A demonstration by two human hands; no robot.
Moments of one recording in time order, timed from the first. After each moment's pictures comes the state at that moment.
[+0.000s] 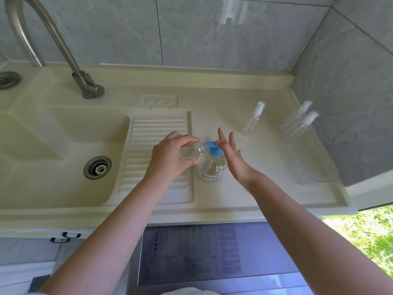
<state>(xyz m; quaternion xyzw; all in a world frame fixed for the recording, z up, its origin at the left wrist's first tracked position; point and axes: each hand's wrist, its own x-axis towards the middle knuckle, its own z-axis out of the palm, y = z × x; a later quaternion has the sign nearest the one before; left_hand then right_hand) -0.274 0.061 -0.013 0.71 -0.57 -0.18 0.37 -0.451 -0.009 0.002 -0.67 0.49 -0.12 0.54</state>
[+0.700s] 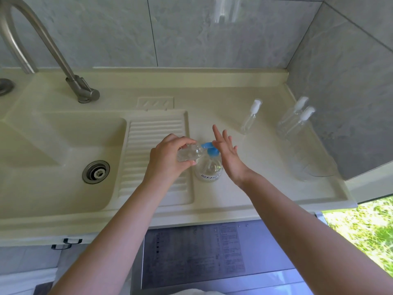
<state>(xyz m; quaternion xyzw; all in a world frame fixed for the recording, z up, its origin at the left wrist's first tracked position) -0.272 0.060 -0.021 0.70 -0.58 -0.18 0.38 -0.441 -0.010 -0.007 -0.69 0.48 -0.15 0.52</state>
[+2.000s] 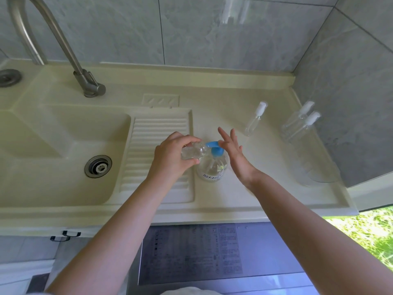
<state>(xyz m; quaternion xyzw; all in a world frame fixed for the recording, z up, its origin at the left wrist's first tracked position) -0.276 0.060 -0.017 0.71 -0.56 -0.18 0.39 -0.453 -0.011 0.000 -0.67 0.48 -0.14 0.55</state>
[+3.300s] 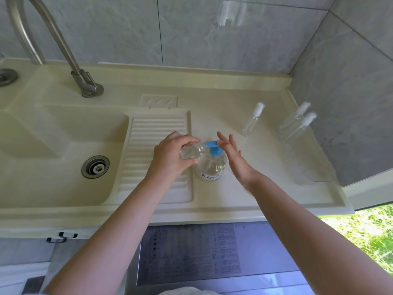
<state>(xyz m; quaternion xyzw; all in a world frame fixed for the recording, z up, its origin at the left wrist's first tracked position) -0.275 0.060 -0.017 0.71 -0.56 -0.19 0.38 -0.457 -0.008 -0.003 -0.66 0.49 -0.13 0.56</state>
